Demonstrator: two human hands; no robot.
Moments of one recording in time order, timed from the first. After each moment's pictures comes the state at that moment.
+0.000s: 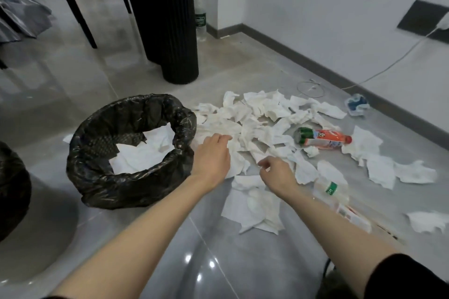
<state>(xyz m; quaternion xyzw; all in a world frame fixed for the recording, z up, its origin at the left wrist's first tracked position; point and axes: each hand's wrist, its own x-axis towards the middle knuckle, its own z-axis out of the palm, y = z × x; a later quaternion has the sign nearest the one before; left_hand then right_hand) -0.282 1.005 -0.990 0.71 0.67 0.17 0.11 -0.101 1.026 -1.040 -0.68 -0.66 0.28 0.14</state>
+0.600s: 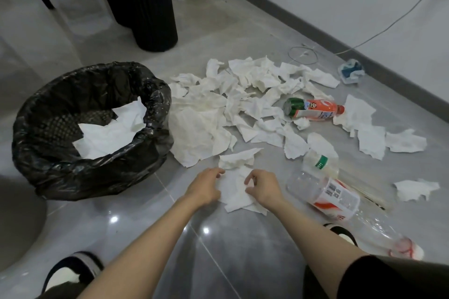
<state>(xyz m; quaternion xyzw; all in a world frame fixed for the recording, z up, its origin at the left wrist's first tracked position) -0.260 0.969 -1.105 0.63 0.65 0.04 0.42 -0.079 0.983 -1.121 -0.69 -0.63 0.36 0.06</state>
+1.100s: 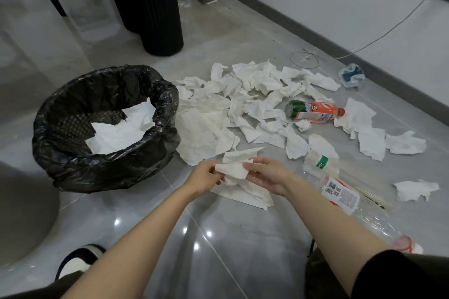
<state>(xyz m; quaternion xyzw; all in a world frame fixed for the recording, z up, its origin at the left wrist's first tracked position) -0.271 0.968 -1.080 0.55 0.61 0.25 0.52 -0.082 1.001 -1.075 -0.59 -0.21 0.73 0.28</state>
